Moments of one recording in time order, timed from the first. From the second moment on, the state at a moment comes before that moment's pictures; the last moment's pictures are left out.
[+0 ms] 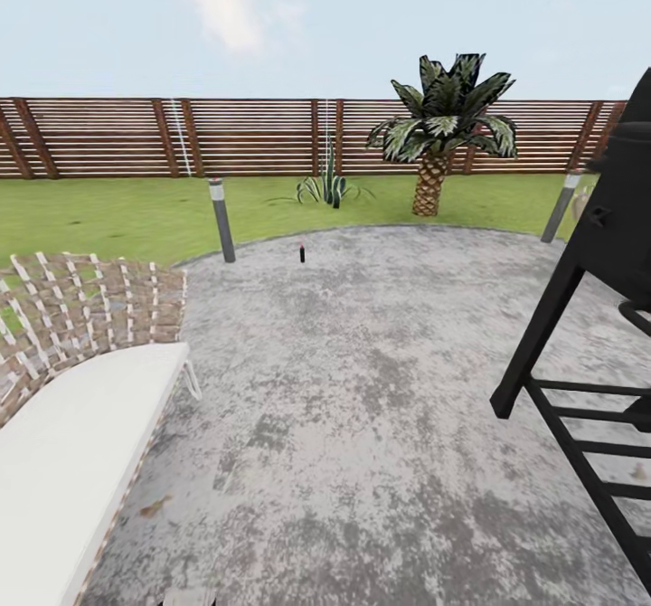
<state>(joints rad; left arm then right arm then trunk) -0.24 0.03 0.02 -0.32 0.01 -0.31 0.04 -0.11 -0.07 0.00 -0.46 0.01 -0.36 0.00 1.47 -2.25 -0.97</state>
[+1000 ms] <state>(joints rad) -0.24 0.03 0.02 -0.32 0.01 -0.31 0.04 -0.11 -0.07 0.00 -0.46 0.01 -0.36 0.00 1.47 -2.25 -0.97</state>
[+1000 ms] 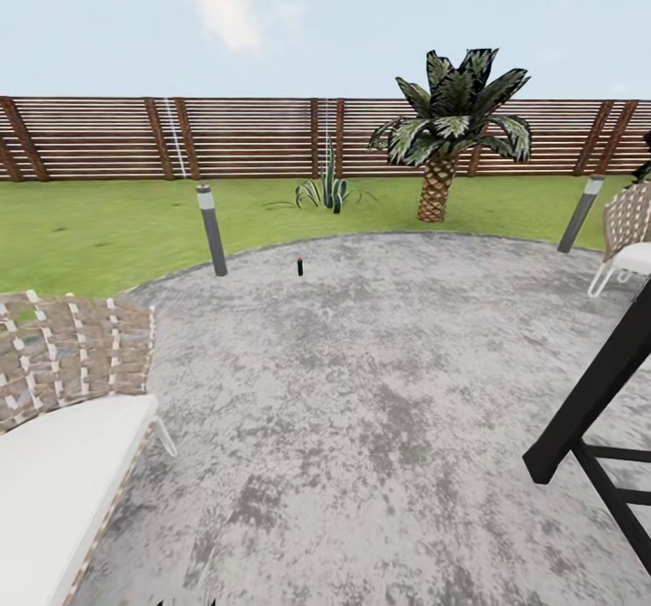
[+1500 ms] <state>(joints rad) -0.24 0.03 0.02 -0.32 0.01 -0.31 0.04 -0.11 -0.07 0.00 -0.46 0.01 -0.36 0.00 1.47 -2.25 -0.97</state>
